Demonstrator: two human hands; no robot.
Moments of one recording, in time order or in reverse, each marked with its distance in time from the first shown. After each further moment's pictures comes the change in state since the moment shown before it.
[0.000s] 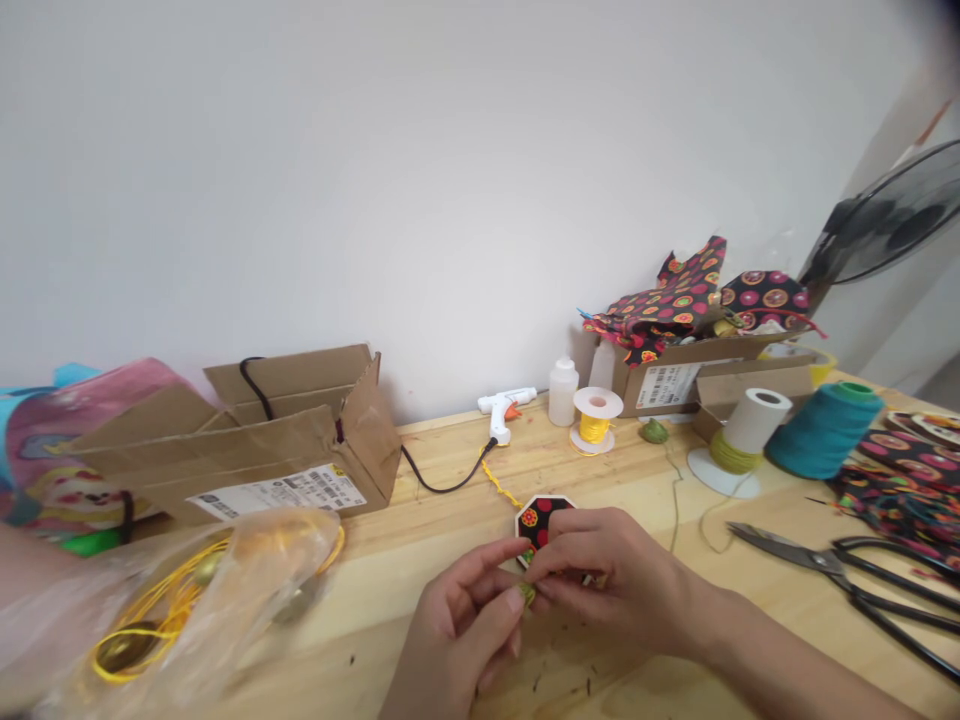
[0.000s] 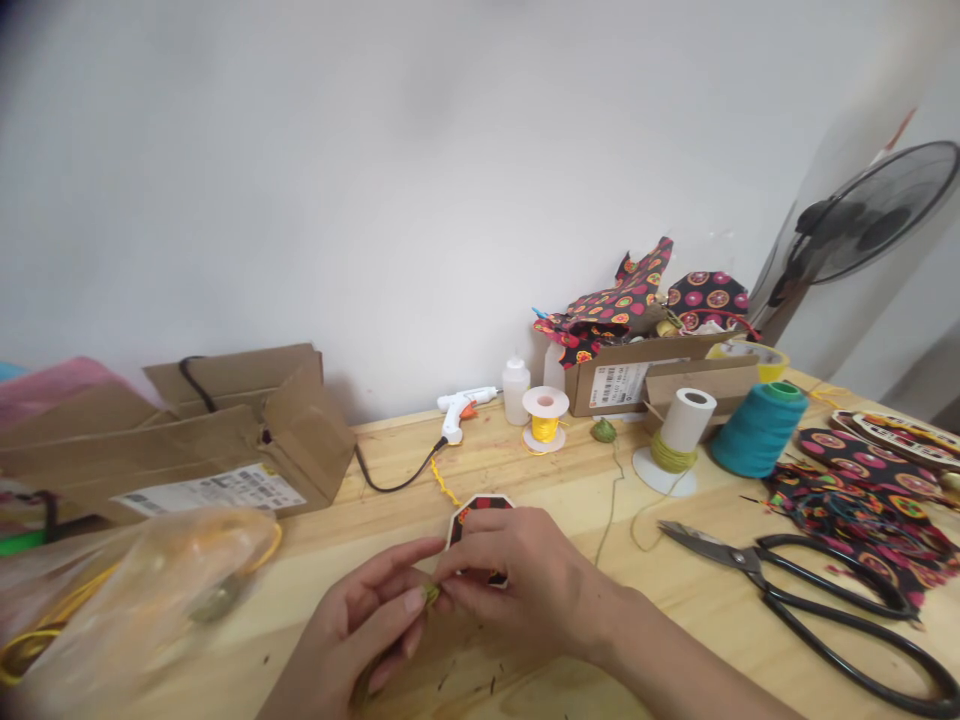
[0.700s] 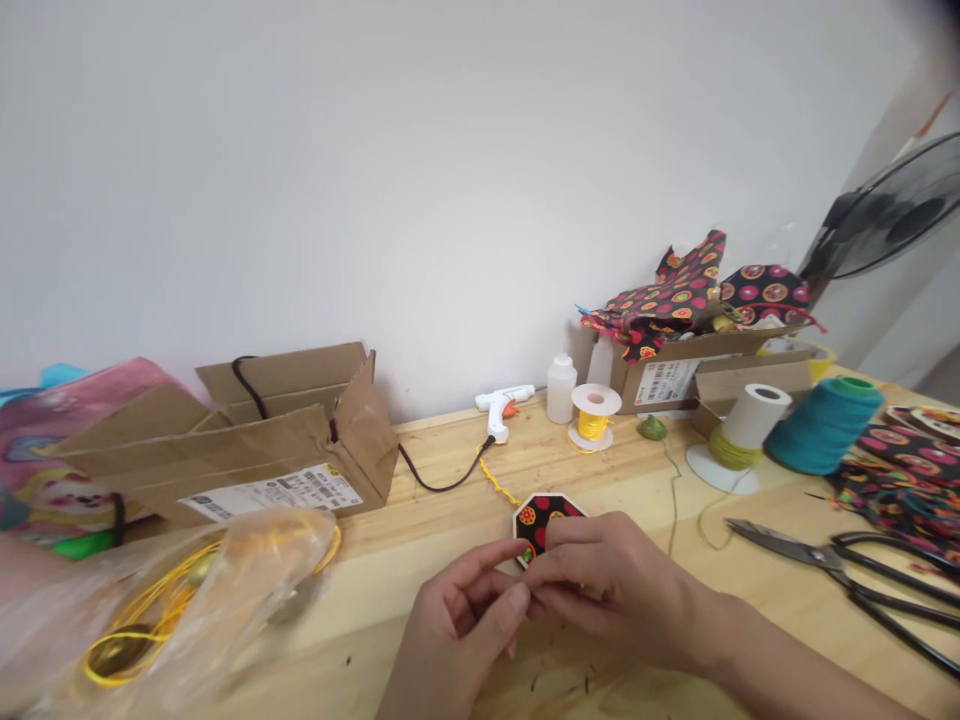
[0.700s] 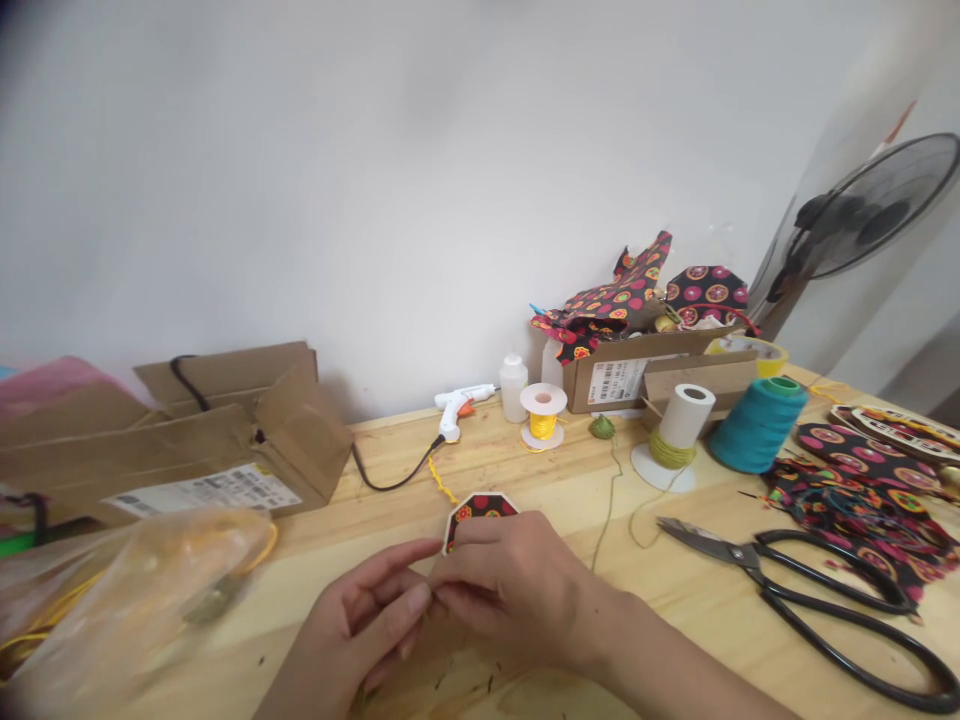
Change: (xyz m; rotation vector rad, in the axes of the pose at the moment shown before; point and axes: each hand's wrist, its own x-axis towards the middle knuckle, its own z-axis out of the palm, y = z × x) left_hand 0.000 0.004 0.005 0.029 0.079 0.001; right_hand 0.002 -0.009 -0.001 -0.111 -0.006 0.003
